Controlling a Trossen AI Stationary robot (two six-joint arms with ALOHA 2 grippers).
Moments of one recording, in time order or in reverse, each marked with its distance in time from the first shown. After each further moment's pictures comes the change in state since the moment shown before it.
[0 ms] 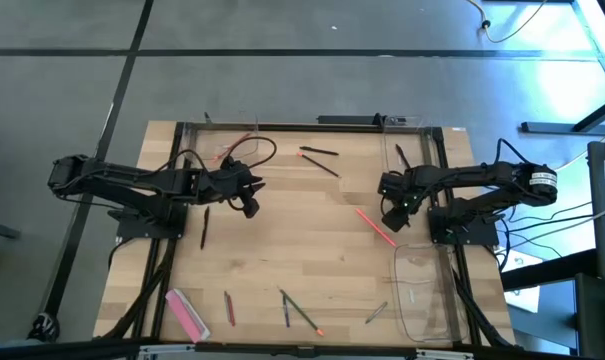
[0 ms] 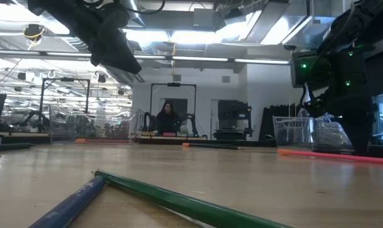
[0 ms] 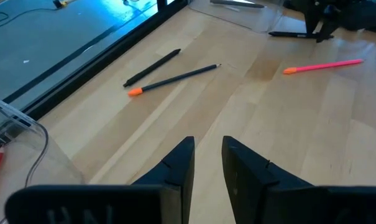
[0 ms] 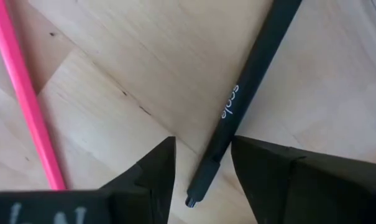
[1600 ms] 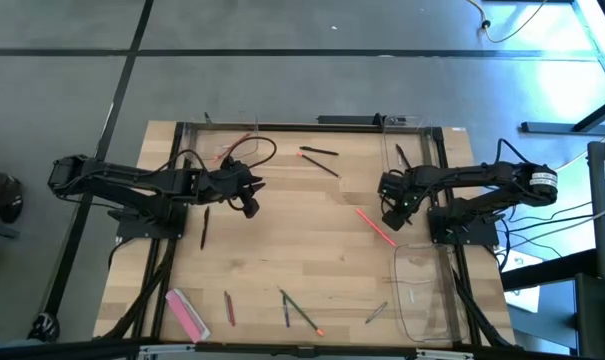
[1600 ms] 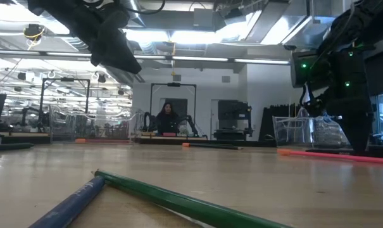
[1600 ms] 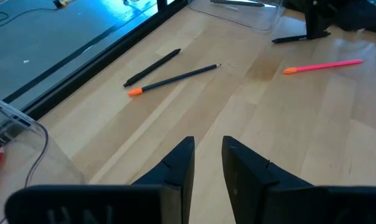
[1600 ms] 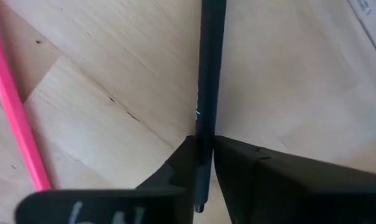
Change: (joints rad) left arm 0.000 0.000 0.000 0.000 0.000 -0.001; right arm 0.000 0.001 0.000 -0.003 0.046 0.003
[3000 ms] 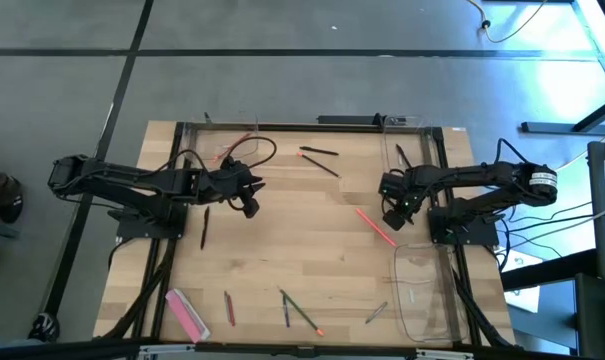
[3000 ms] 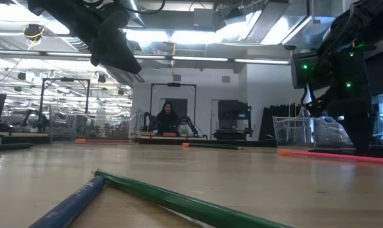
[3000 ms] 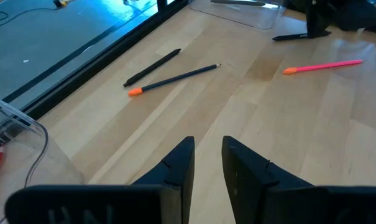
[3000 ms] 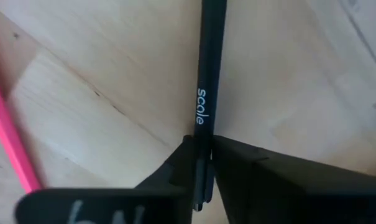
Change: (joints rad) left arm 0.000 0.000 0.000 0.000 0.000 -0.002; right arm 0.000 0.001 -0.001 -0.032 0.003 0.030
